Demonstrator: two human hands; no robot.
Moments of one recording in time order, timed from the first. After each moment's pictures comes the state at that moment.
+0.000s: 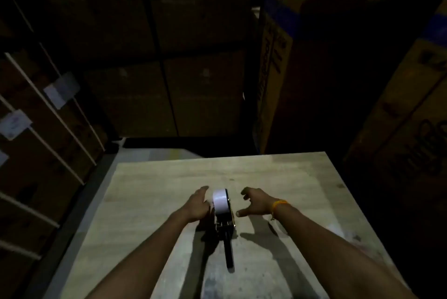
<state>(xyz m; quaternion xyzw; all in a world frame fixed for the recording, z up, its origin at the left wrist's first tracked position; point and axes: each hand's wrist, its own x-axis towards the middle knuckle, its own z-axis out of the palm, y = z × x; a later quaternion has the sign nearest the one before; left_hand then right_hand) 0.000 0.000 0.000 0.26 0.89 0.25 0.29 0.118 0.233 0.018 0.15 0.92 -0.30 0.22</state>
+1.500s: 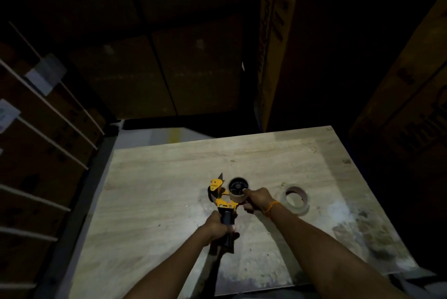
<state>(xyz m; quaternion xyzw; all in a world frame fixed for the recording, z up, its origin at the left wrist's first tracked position) 0.078 0.015 -0.068 0.05 0.80 0.33 0.50 0.114 0.235 -0.139 0.48 0.61 -0.62 0.12</state>
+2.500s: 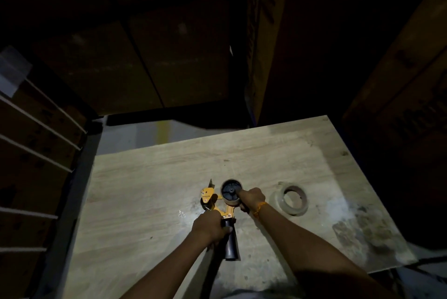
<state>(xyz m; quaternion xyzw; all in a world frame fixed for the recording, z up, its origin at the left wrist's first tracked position) 0.046 0.036 -0.060 0.30 0.87 0.05 0.38 0.088 0.212 -0.113 0.56 0.62 -0.54 0.10</state>
